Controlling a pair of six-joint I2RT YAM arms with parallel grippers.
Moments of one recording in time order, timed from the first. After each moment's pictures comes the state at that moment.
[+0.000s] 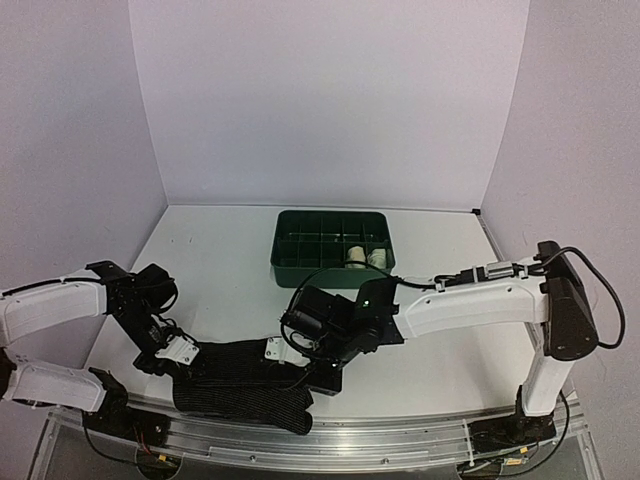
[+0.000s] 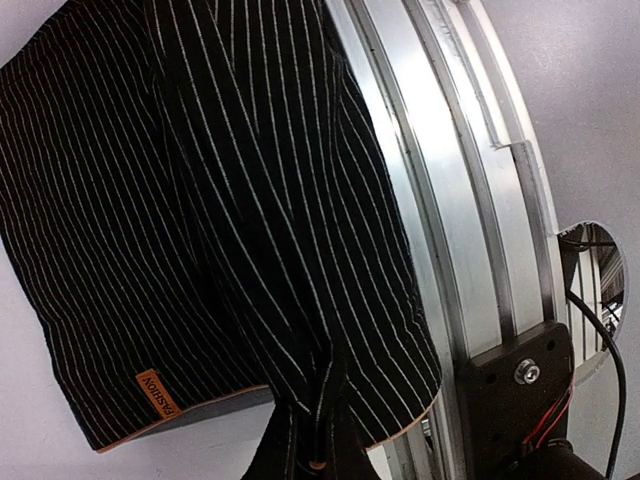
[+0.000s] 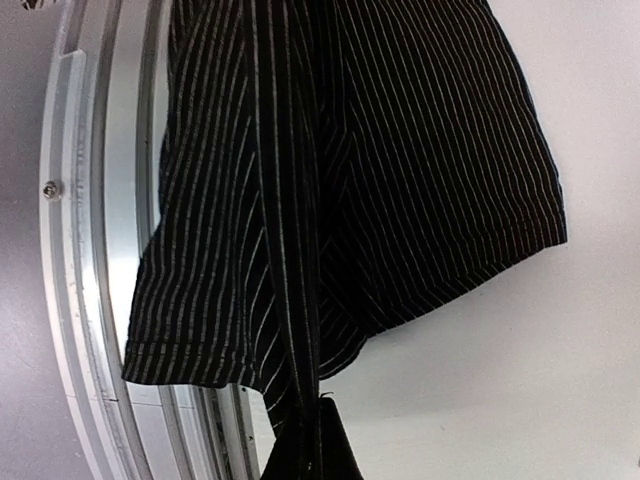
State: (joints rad) left arm -0.52 1.12 0.64 -1.06 0.43 1.35; right arm 1.29 1.88 1.41 -0.67 -0.10 -0.21
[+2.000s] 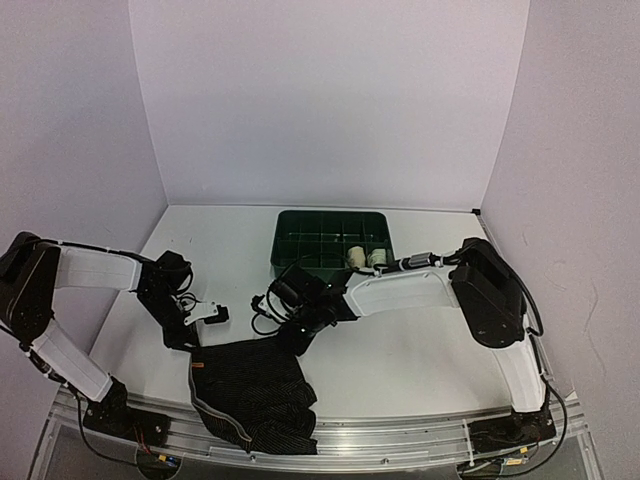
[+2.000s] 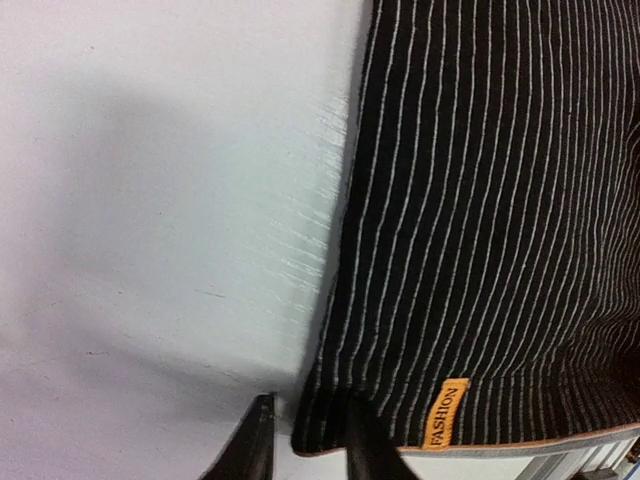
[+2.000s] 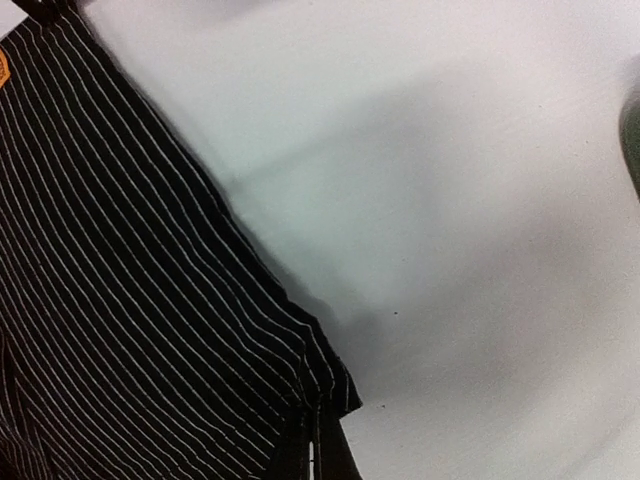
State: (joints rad) left arm -0.38 1.51 0.72 -0.67 0.26 0.78; right arm 1.09 2.24 1.63 -0.45 -0.01 -0.04
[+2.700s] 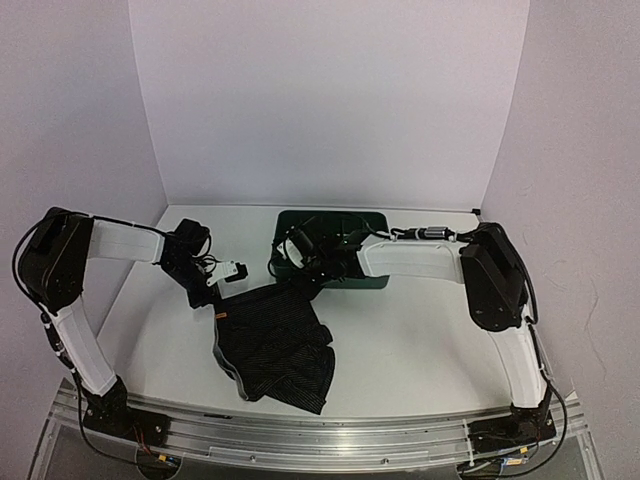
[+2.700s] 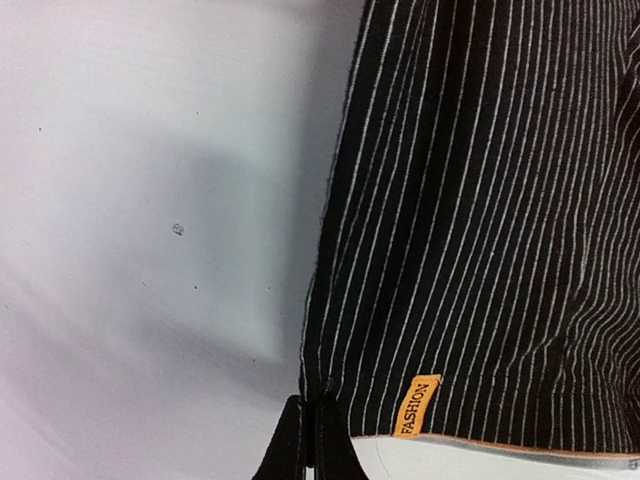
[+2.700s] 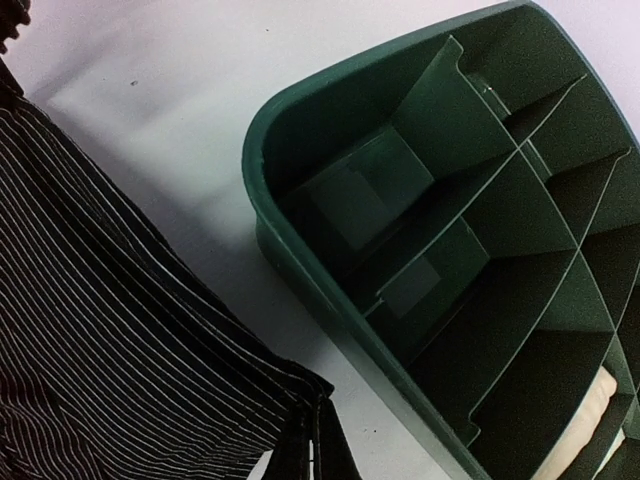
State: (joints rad) left arm -0.36 1.75 1.01 -0.46 0.20 0.79; right arm 0.94 2.26 1.80 -0.44 0.22 -0.12
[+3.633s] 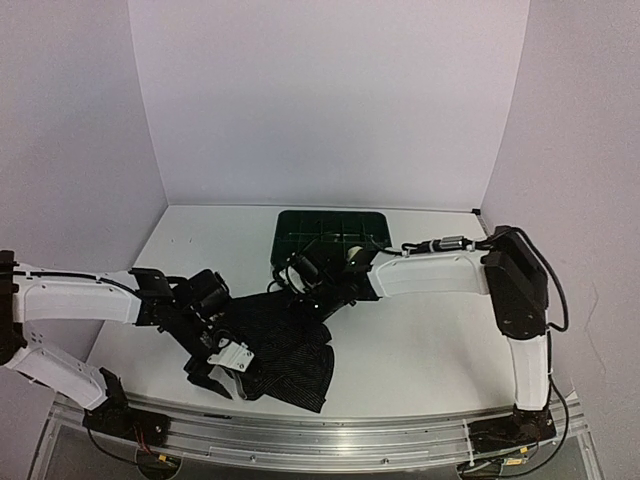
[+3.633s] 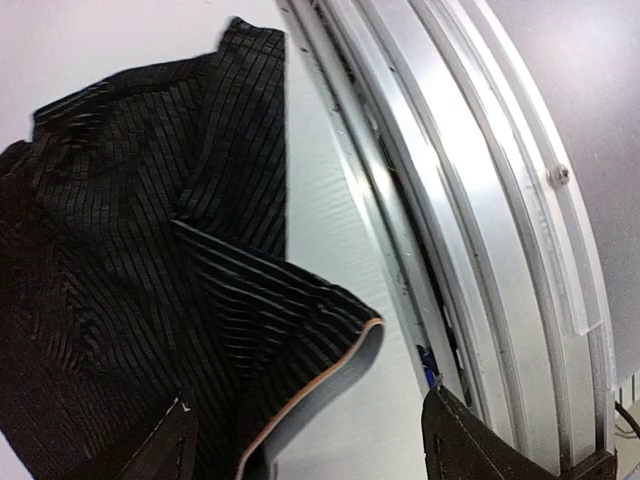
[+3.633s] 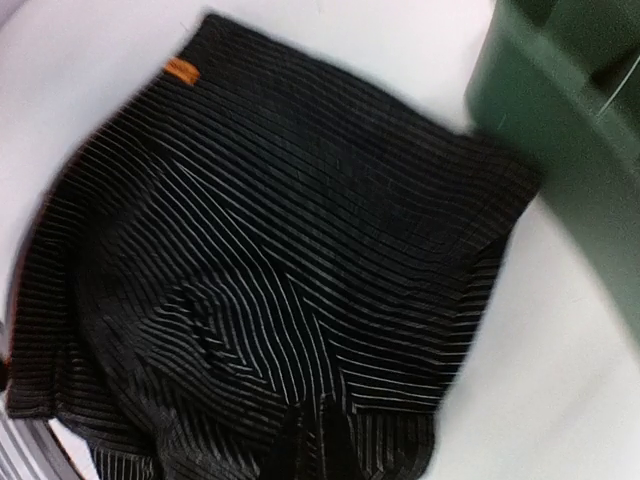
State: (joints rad) left arm -0.92 1.31 0.75 -0.69 0.40 1.00; right arm 1.03 2.10 1.57 -0.46 -0.03 0.19
